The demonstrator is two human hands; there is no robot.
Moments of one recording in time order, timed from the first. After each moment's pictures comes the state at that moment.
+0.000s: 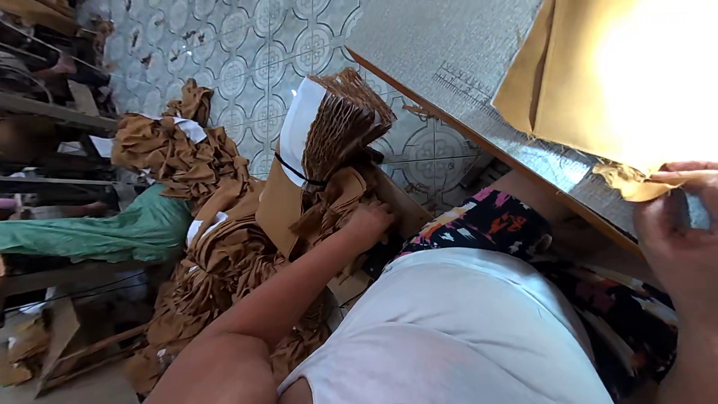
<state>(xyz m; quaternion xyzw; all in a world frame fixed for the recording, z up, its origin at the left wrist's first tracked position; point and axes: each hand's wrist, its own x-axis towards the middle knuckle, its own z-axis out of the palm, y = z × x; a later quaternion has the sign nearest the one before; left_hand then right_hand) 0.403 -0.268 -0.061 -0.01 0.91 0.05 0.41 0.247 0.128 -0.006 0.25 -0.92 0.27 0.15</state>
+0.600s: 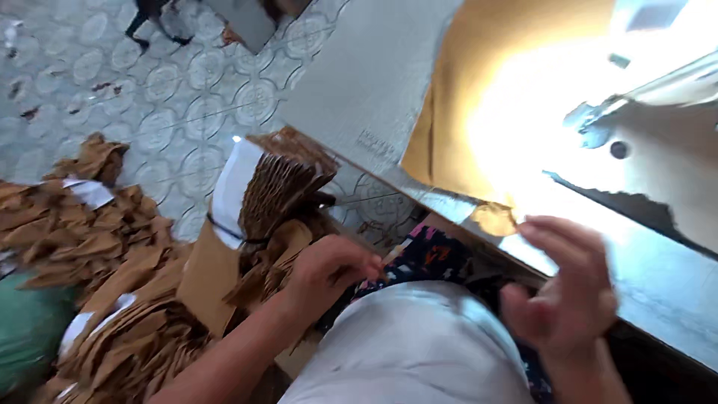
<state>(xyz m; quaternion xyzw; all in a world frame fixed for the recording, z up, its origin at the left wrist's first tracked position) 0.368 -0.212 0.029 0.18 0.86 0.46 -0.12 0.284 0.103 0.044 0.31 -0.81 0.45 0.21</state>
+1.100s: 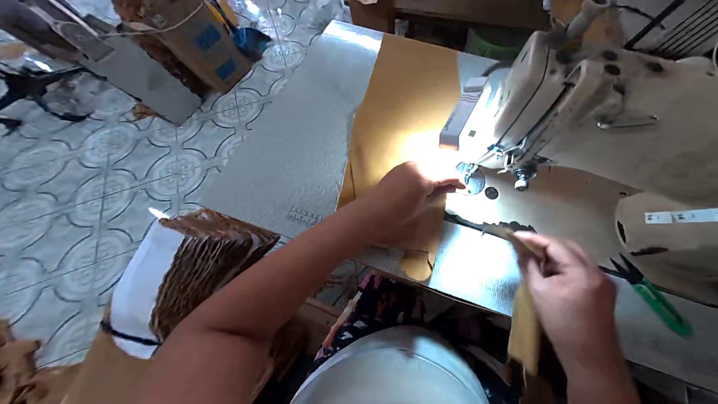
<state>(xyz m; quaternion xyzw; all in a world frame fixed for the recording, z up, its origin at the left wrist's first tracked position) 0.122 -0.069 0.075 0.43 0.83 0.31 -0.13 0.262 0.174 0.088 0.01 -0.95 0.27 0.18</state>
